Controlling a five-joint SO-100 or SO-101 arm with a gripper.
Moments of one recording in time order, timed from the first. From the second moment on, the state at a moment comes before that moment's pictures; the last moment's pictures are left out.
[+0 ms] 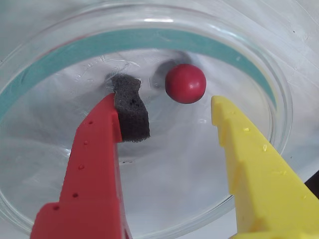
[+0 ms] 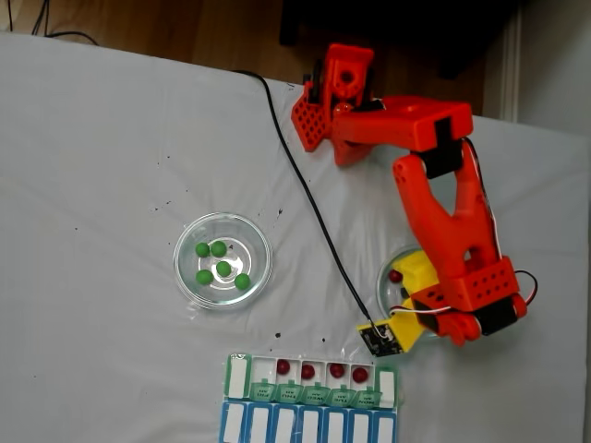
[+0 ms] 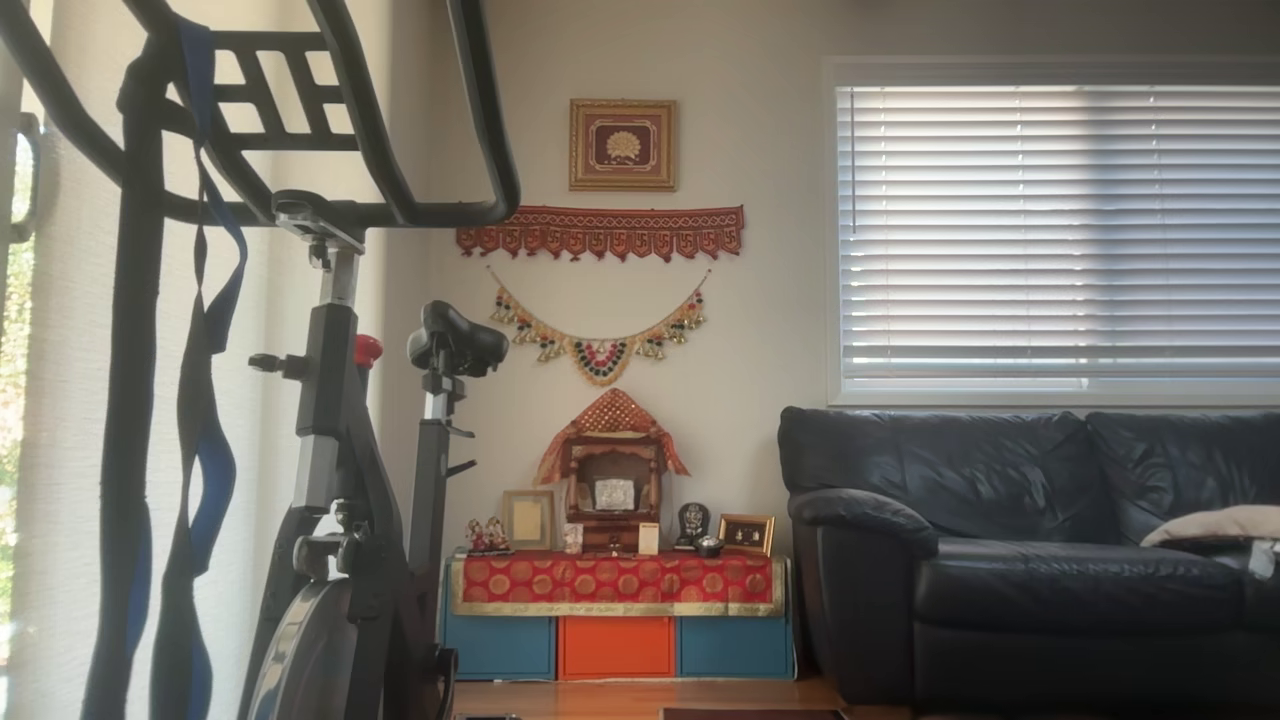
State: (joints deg) arm -30.8 79.9 78.4 99.2 -10.4
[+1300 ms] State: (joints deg) arm -30.8 83.5 81.7 97.4 -18.2
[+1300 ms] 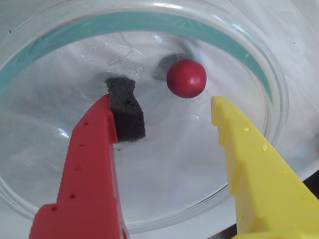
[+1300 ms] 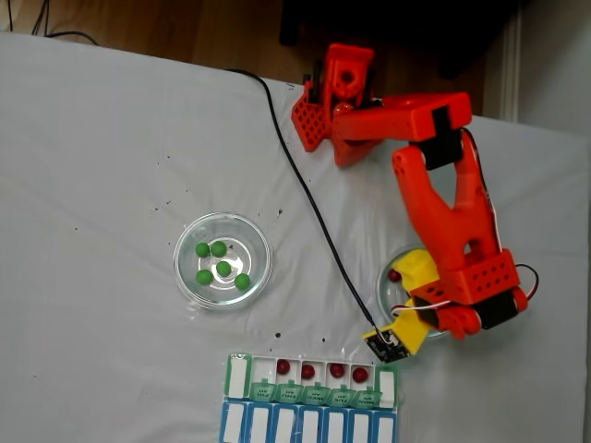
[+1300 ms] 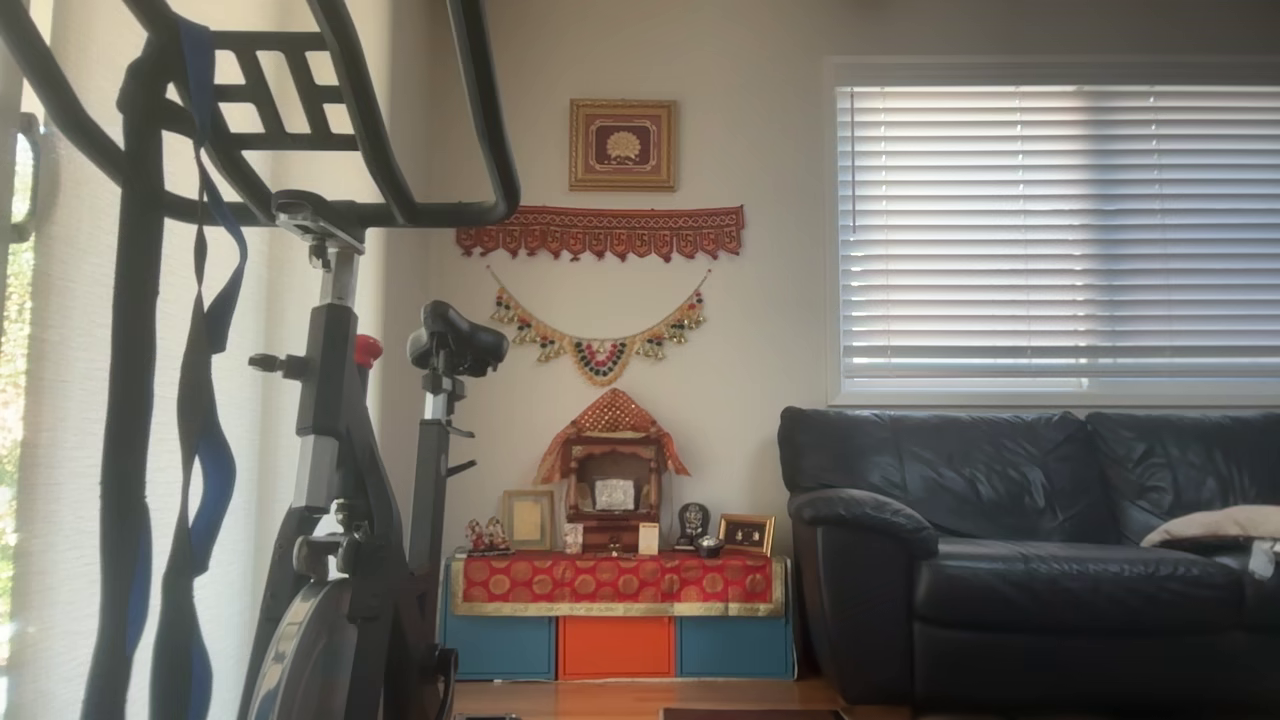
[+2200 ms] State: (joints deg) arm -30.8 83.5 81.7 96.2 -19.0
